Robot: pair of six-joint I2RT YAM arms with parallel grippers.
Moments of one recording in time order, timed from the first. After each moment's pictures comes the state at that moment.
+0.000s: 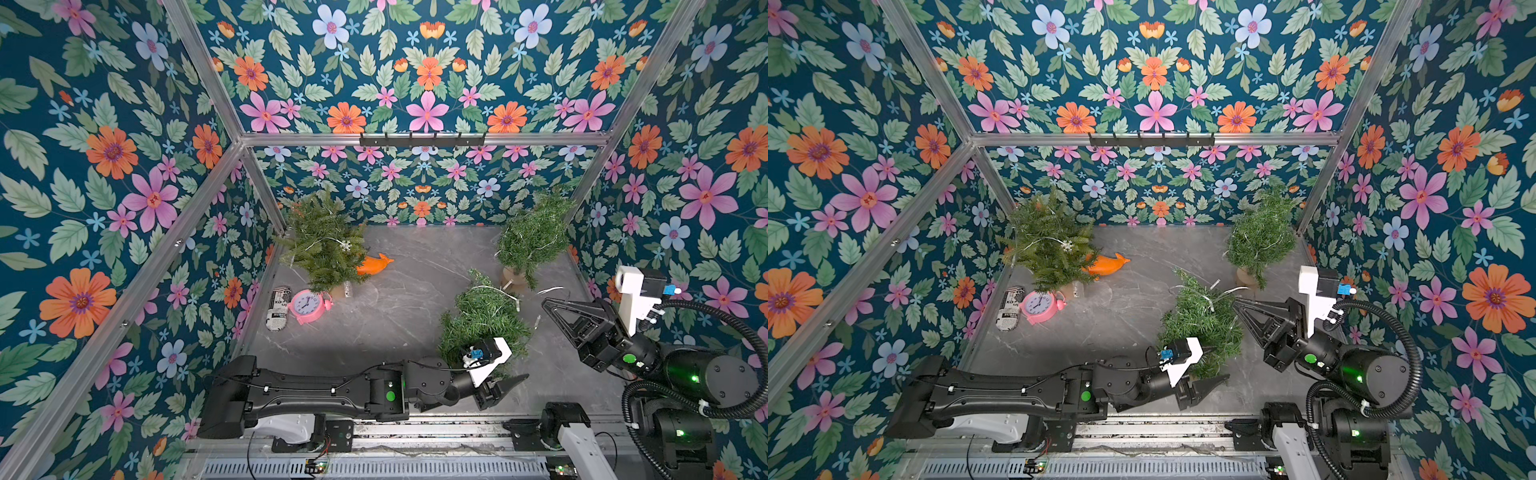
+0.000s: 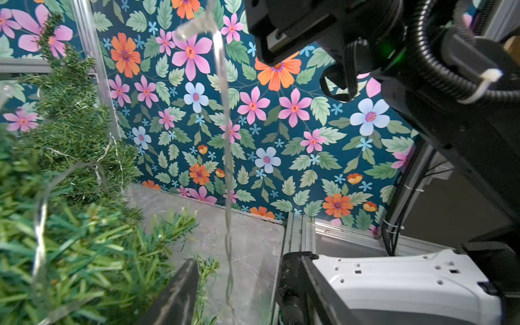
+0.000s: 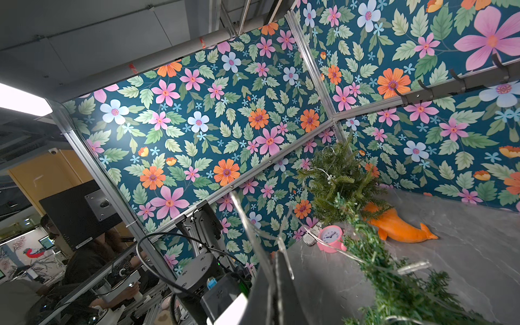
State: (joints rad) left arm -1.57 1.31 0.96 0.39 -0.27 -0.08; right arm -0.02 0.47 1.07 -0.08 -1.04 0.92
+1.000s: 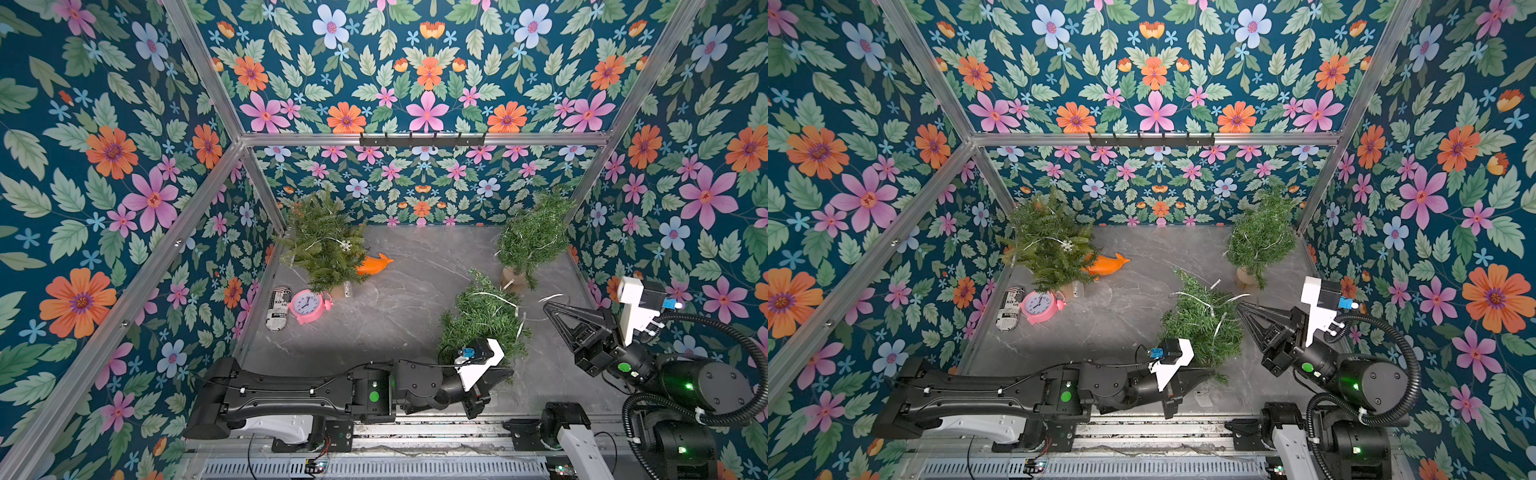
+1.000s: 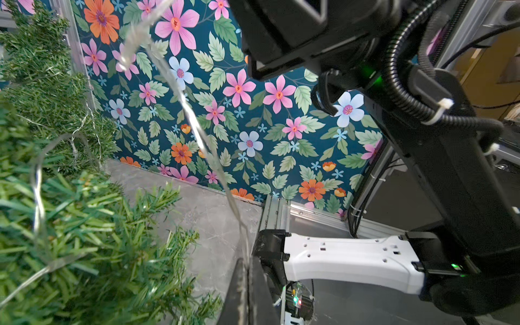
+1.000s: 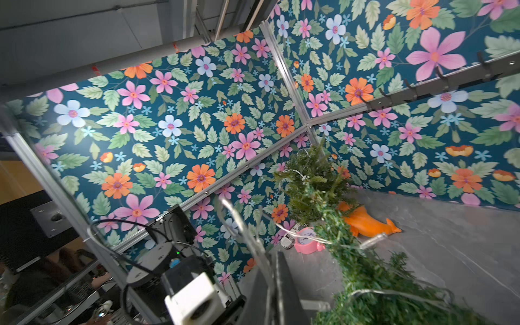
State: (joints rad) left arm -1.60 1.20 0.98 0.16 -0.18 -0.20; right arm -0.02 0.39 1.03 -0.30 -0.89 0.76
